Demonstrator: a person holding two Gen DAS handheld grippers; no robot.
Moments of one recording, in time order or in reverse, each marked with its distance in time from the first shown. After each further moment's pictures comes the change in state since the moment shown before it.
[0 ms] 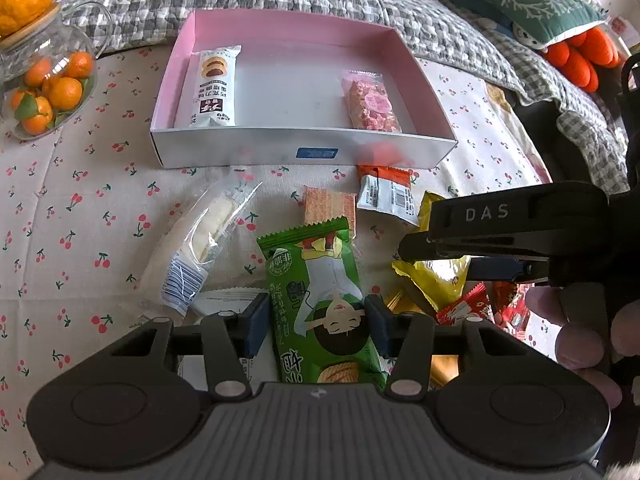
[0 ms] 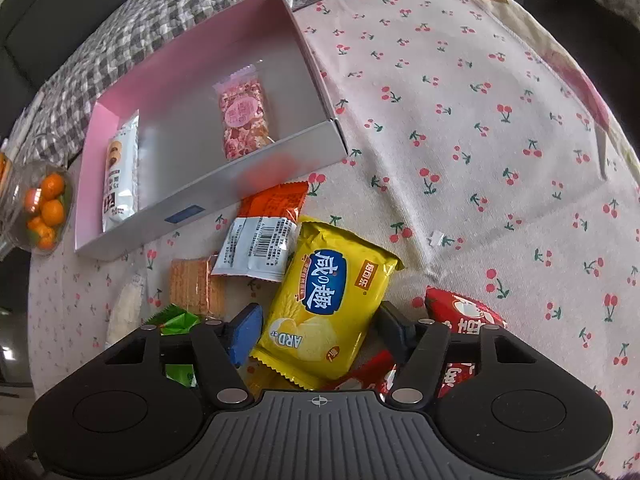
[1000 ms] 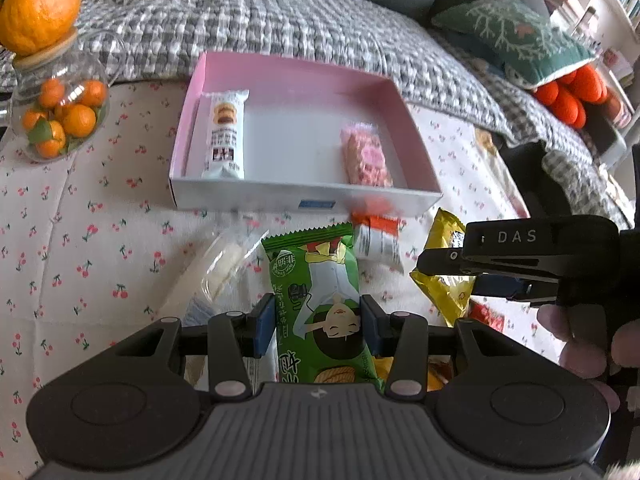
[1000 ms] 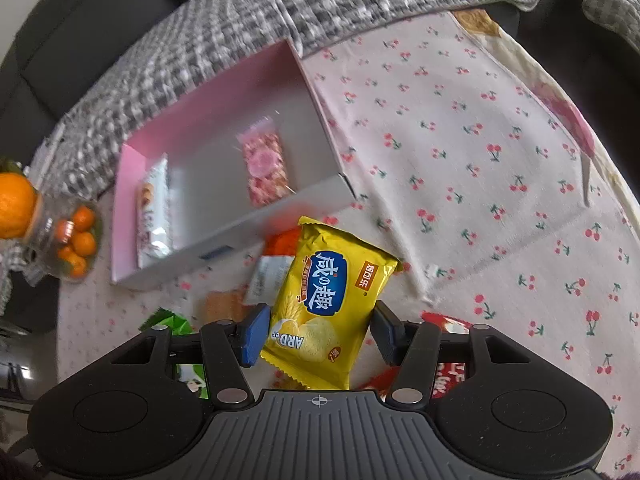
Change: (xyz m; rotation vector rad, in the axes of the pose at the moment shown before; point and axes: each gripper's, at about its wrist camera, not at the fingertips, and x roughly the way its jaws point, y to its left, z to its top) left arm -0.026 0.009 0.015 -0.040 -0.091 -0.047; right arm -0.036 -0.003 0.007 0.034 -0.083 0.070
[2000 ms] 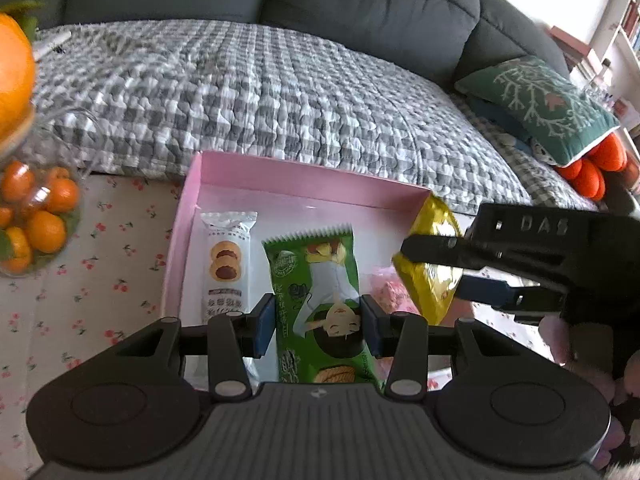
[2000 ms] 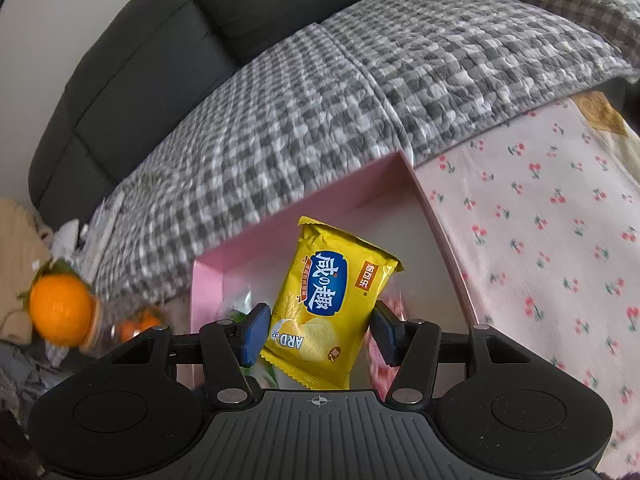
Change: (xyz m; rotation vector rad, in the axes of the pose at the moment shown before) left arm 0.058 0.020 0.089 -0.040 -0.148 -0.005; right arm 0.044 0.048 0.108 0.002 -0.147 0.218
